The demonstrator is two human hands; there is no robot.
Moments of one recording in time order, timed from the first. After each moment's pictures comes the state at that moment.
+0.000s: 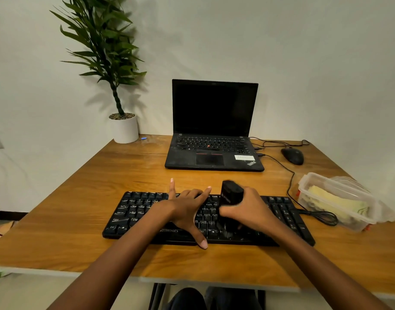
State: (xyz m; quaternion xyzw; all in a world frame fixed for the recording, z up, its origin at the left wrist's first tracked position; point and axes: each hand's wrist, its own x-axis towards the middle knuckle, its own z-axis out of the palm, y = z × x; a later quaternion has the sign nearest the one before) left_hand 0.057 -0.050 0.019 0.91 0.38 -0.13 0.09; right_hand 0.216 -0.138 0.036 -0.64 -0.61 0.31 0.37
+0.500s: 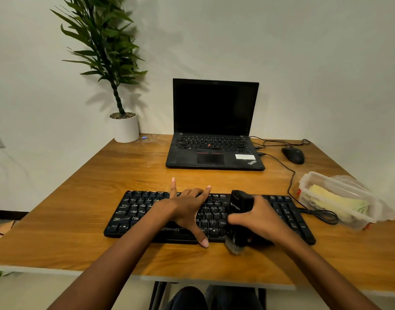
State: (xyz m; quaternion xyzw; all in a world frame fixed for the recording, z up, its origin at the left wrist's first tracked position) left_hand 0.057 -0.051 0.021 0.91 0.39 -0.14 0.09; right_hand 0.218 -0.158 0.033 -0.69 -0.55 0.31 0.35
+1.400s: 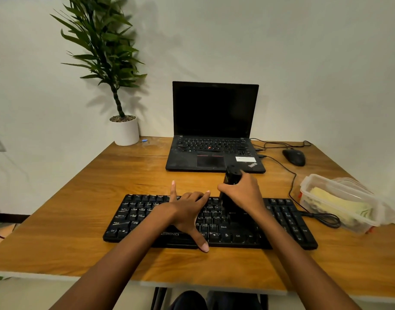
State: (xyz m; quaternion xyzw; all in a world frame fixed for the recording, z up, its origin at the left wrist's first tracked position) left_hand 0.058 -0.050 0.022 0.90 0.39 -0.15 0.09; right_hand 0.221 -0.081 0.024 -0.73 -0.52 0.19 0.42
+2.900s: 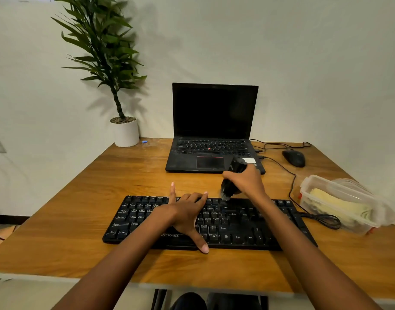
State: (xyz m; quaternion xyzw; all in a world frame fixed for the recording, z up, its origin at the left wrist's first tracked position) left_hand 0.059 -0.052 0.023 0.90 0.40 -0.16 0.08; right_hand 0.238 -0.056 0.033 -0.71 -0.47 0.24 0.46
